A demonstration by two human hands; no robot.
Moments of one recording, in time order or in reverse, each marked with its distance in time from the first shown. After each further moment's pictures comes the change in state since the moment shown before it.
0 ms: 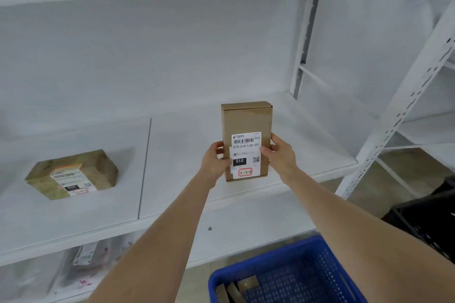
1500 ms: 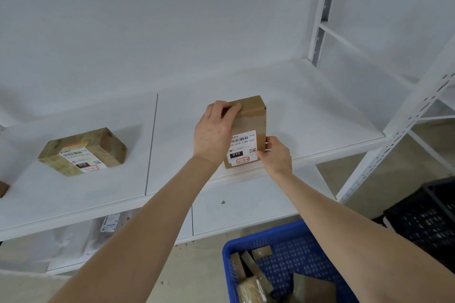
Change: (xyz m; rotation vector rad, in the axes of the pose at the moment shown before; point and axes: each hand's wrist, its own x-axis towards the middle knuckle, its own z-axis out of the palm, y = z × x) left_hand -0.019 0.015 0.001 1.046 0.380 0.895; right_hand -0.004 0.065 0.040 -0.302 0.034 -0.011
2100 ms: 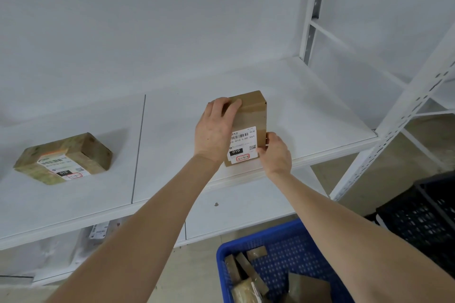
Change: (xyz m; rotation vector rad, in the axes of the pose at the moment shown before) left_hand 0.019 0.019 0.017 -0.030 -0.095 -0.049; right_hand 0.022 0.009 -0.010 -0.214 0.102 -0.042
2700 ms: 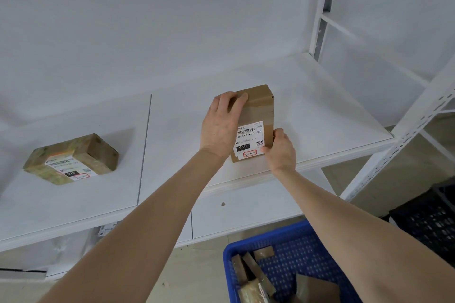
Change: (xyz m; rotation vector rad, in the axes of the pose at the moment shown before) left_hand 0.016 -0.008 0.010 0.009 -0.015 0.010; right_hand 0.016 -0.006 0.005 0.028 -0.047 0.014
